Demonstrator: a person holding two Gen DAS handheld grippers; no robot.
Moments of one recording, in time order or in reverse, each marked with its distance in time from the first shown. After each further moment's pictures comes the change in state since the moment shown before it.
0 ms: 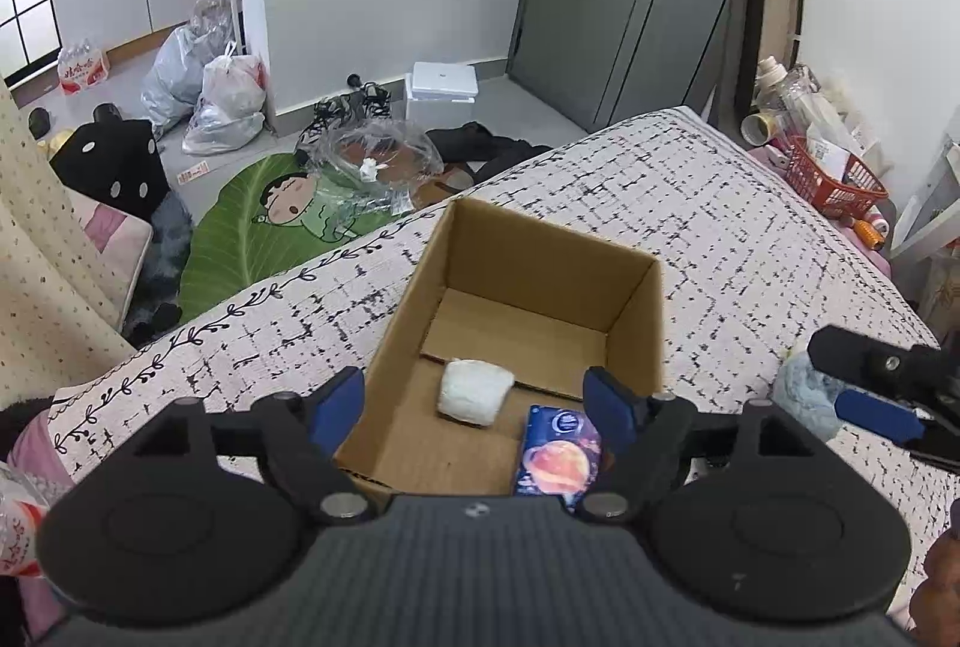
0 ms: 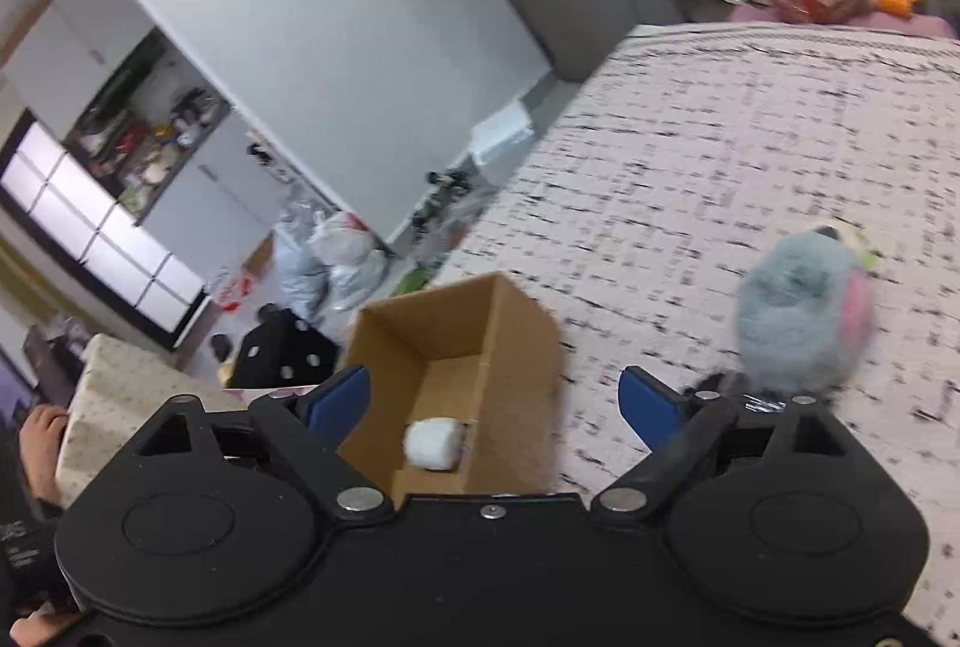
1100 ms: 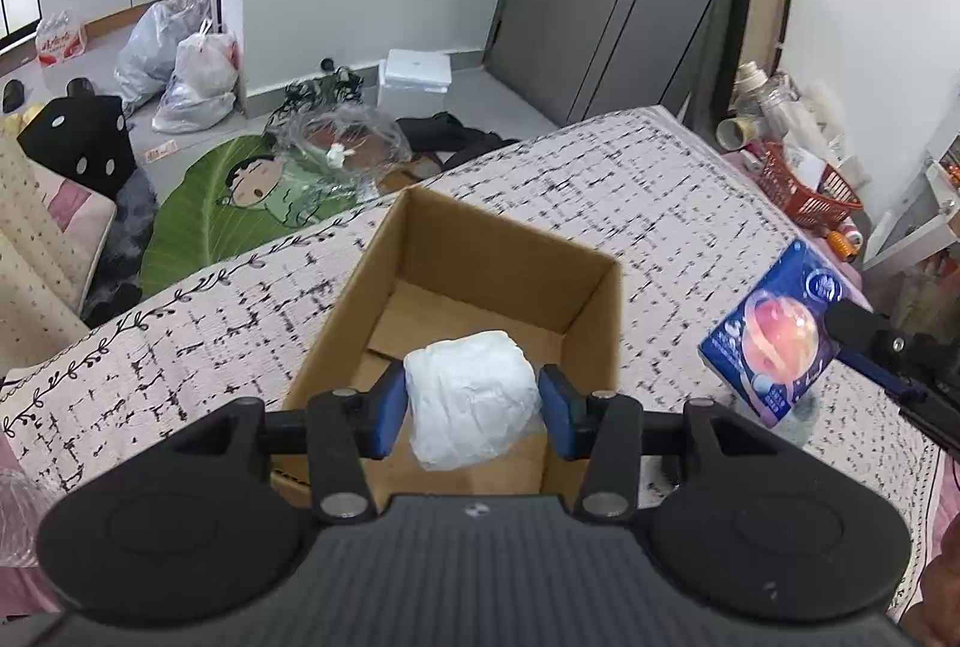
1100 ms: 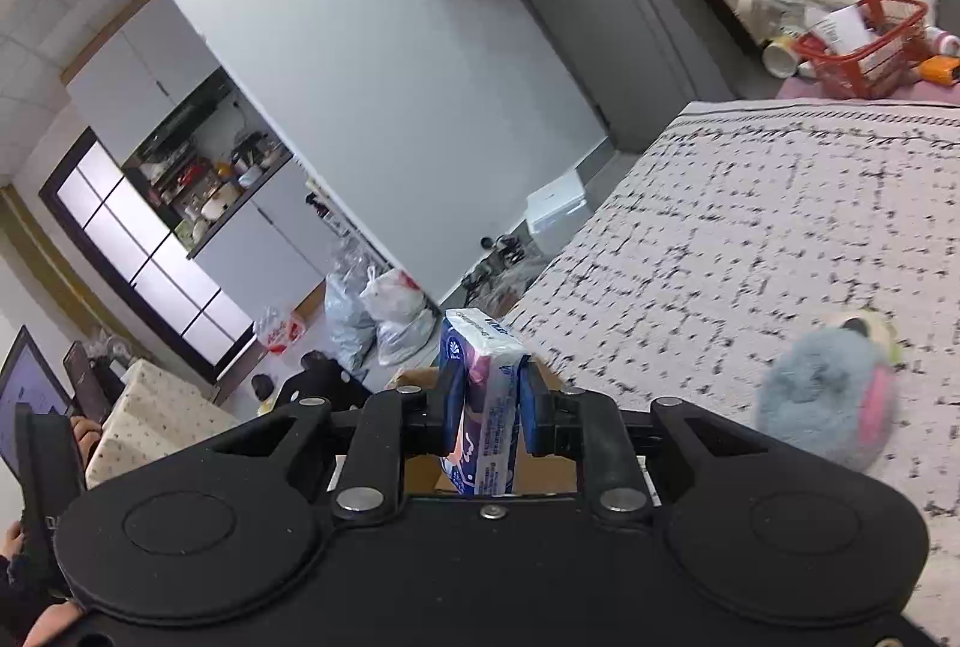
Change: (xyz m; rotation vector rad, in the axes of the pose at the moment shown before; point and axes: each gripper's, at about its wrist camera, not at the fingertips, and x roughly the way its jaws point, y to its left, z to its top) left arm 0.018 -0.004 0.002 -0.046 0.032 -0.064; right arm 0.000 -0.006 0.013 -0.082 -0.136 0.139
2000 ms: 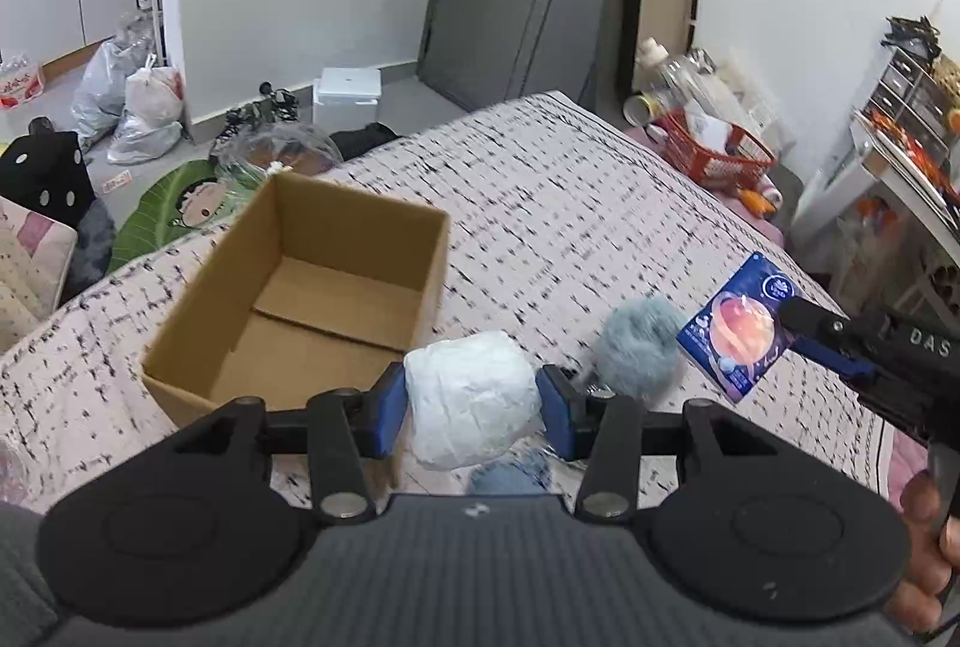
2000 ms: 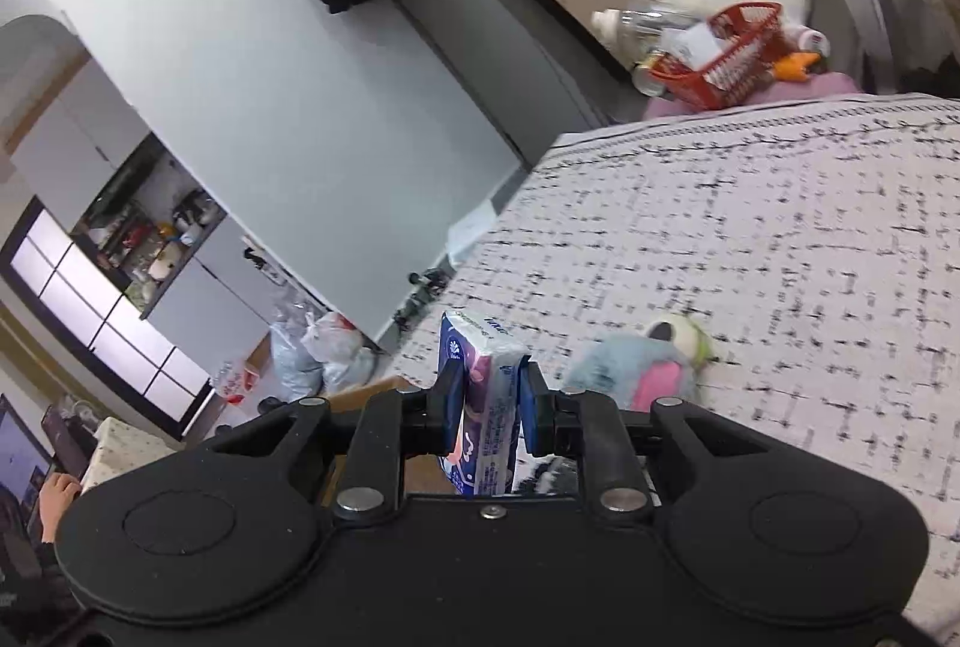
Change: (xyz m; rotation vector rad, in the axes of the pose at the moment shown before) left arm -0.049 -0.092 -0.044 0.088 -0.044 -0.058; right arm -0.084 -0.081 0.006 0.108 -0.069 -0.100
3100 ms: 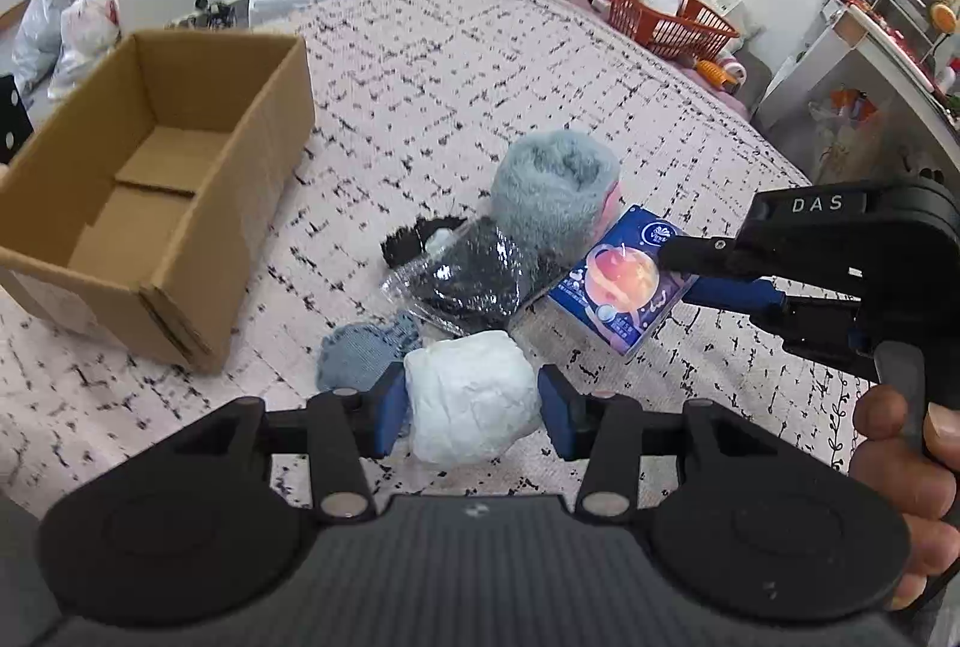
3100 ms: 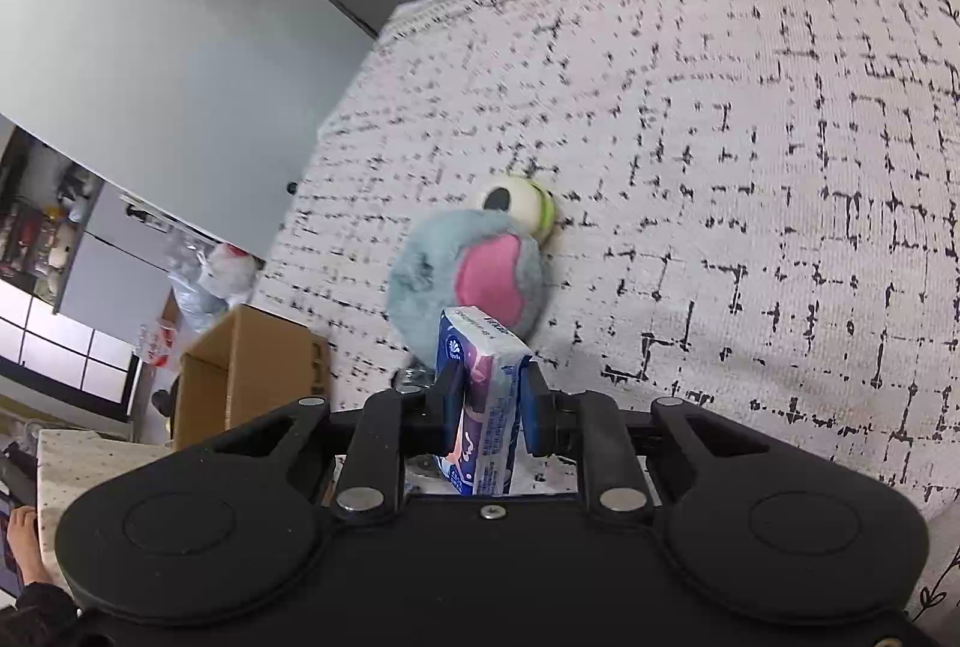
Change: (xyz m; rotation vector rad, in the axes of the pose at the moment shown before) left arm 0.058 -0.073 -0.064 0.048 0.181 -0.060; right arm 0.031 -0.067 -0.009 0.204 0.259 -0.206
